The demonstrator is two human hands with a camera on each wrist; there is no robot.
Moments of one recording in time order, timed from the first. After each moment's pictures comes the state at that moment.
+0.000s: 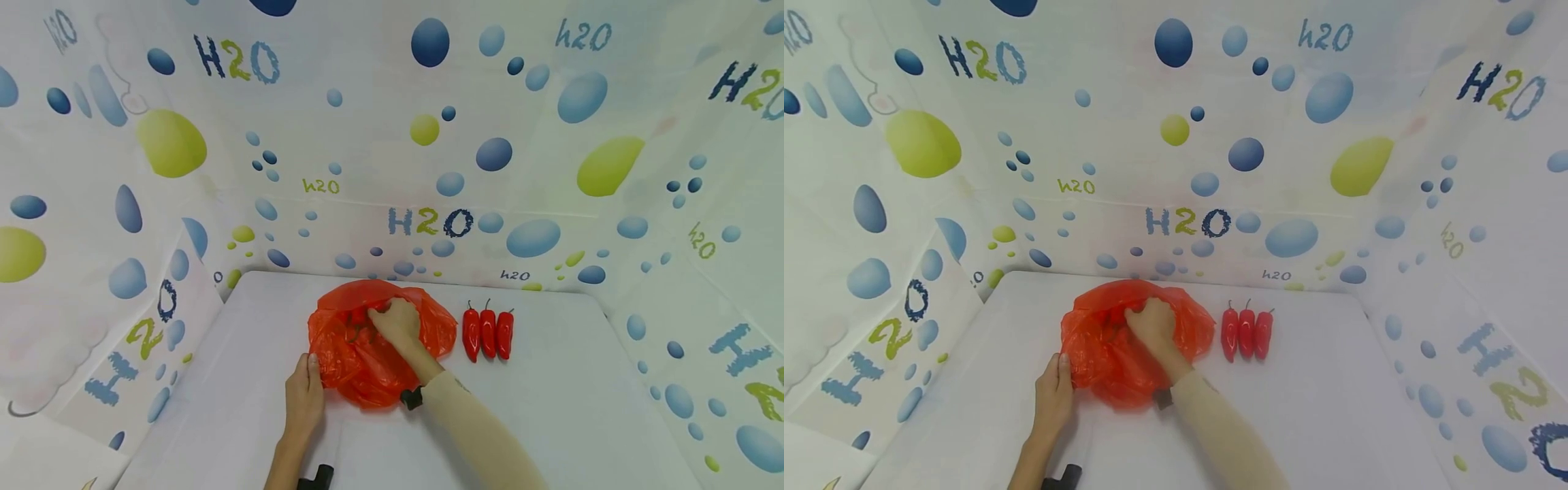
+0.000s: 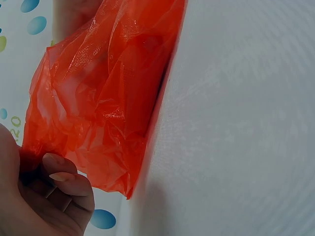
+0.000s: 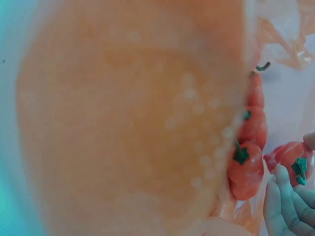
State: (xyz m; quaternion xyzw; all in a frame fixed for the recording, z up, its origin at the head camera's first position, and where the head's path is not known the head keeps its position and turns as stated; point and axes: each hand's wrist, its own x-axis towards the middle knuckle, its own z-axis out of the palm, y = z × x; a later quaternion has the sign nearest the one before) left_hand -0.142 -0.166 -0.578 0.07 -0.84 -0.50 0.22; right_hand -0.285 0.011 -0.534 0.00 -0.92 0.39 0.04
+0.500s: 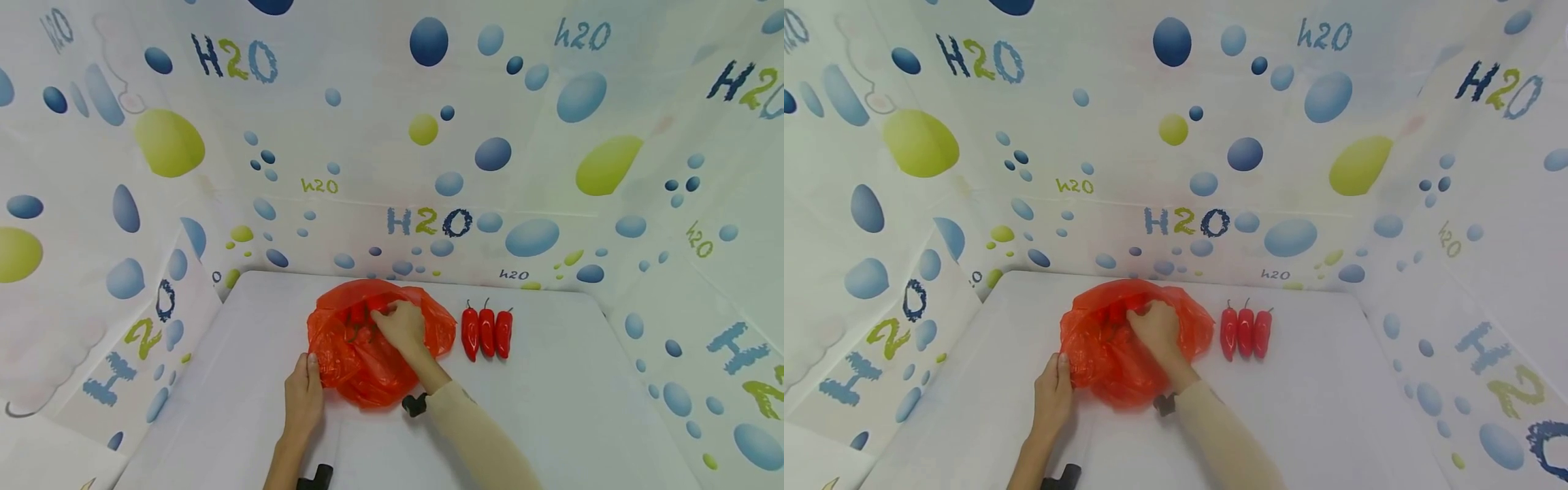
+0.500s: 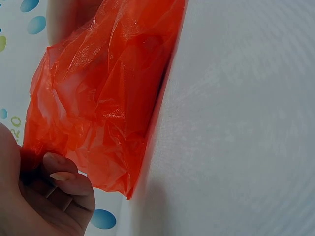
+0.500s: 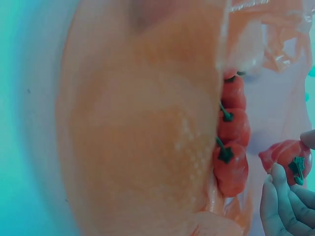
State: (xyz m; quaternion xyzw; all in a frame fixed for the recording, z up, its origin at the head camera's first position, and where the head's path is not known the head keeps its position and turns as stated) left_hand -0.142 -0.166 -0.580 0.07 -0.84 -0.50 0.22; right_hand -0.267 0.021 -0.523 0.00 -0.91 0.42 0.05
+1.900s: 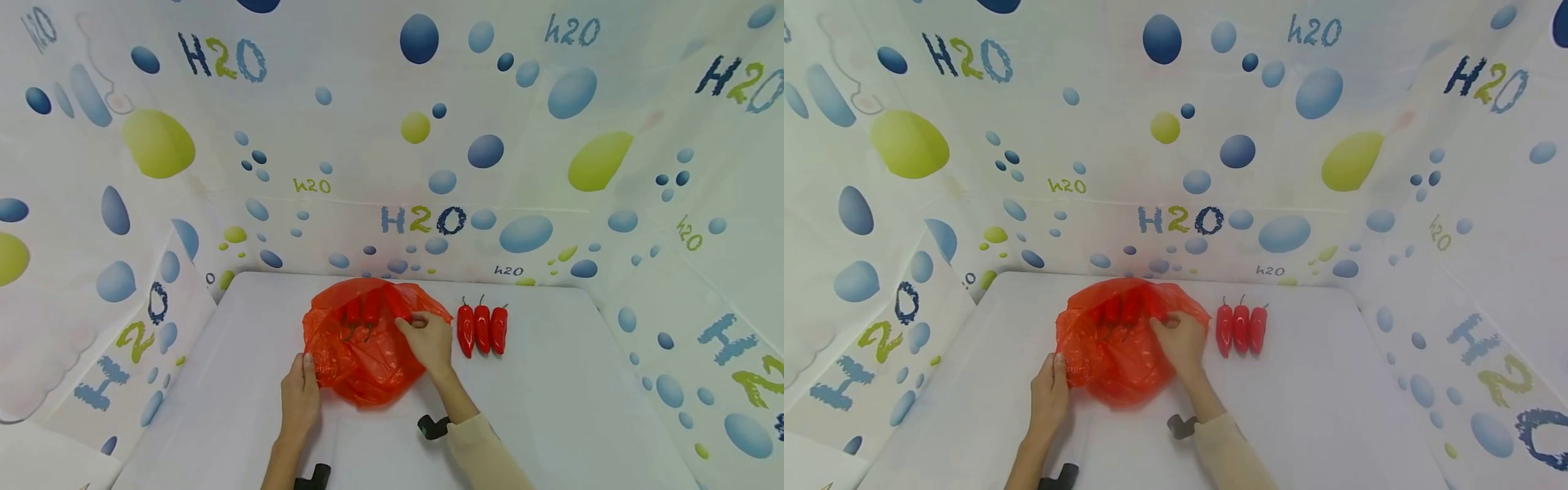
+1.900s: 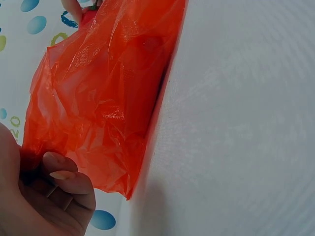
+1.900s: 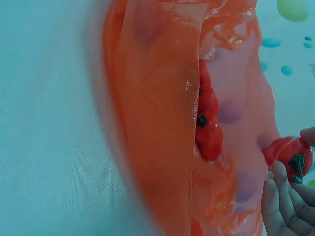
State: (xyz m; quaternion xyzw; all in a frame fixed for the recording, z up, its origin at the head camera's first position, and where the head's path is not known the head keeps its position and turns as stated) left_hand -0.143 -0.166 -0.582 0.08 -0.83 -0.51 0.20; right_hand -0.230 0.079 -0.525 -0.05 -0.85 0.51 0.10
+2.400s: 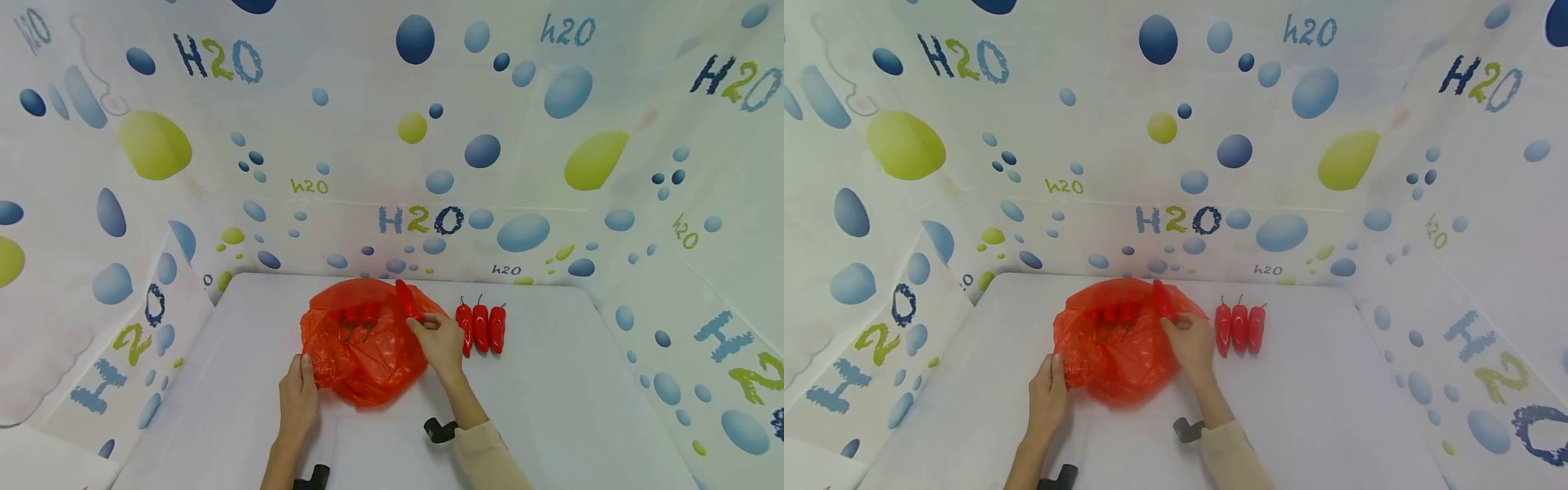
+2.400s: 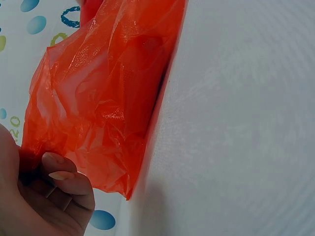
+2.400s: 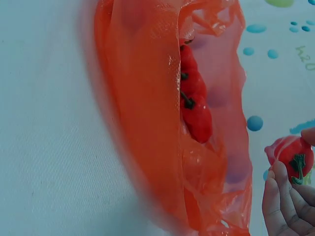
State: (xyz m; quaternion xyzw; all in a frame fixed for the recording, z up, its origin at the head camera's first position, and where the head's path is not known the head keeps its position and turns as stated) left_hand -0.143 -0.165 -0.579 0.06 -0.83 -0.50 0.23; right_hand -0.220 0.098 -0.518 -0.07 -0.84 0.53 0.11
